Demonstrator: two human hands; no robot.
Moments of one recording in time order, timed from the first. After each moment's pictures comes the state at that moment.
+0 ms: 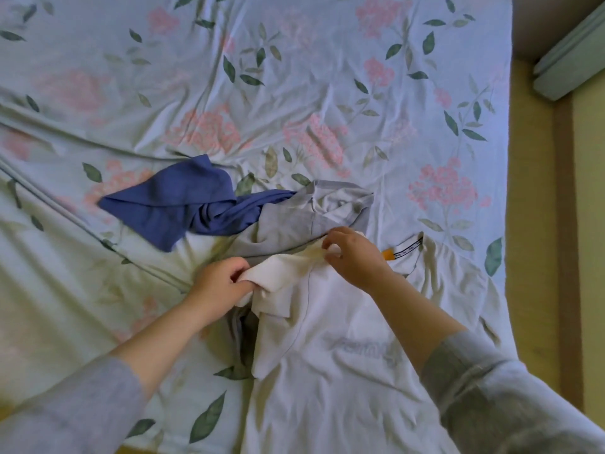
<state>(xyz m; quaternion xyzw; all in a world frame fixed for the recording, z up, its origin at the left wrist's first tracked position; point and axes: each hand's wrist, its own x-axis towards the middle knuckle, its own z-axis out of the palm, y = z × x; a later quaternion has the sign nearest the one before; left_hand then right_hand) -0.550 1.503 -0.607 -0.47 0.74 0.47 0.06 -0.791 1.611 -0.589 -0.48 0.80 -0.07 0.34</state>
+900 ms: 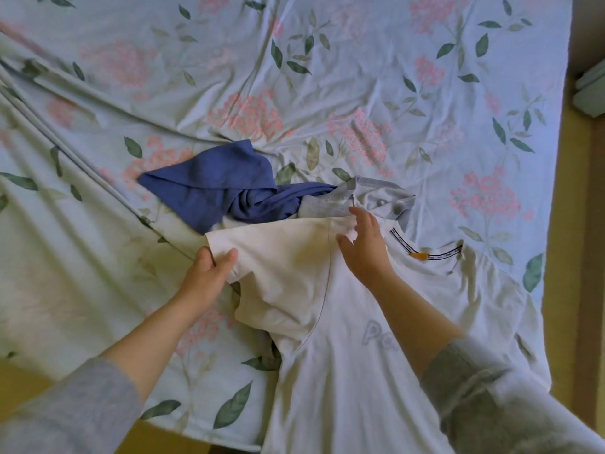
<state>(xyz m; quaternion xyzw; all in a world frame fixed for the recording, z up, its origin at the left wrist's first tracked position) -0.474 1.478 -0.637 -0.63 0.51 0.58 -0.06 -0.734 1.573 -0.611 -0.33 0.85 -0.25 0.34</state>
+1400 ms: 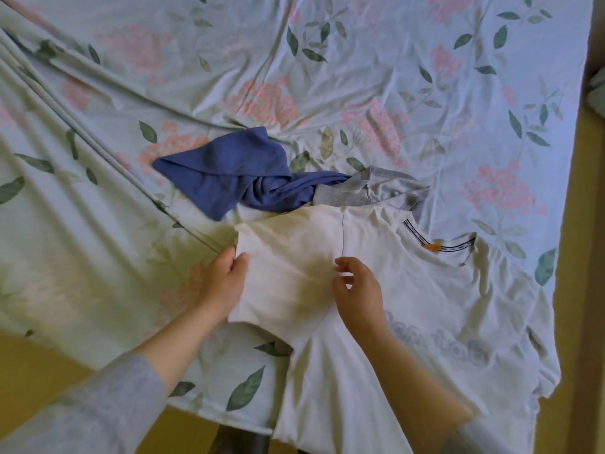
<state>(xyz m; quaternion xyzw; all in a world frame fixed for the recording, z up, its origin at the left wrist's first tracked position) -0.470 1.509 -0.629 -0.62 0.60 0.50 -0.10 -0.652 1.632 -0.612 -0.25 0.85 -0.29 0.37</state>
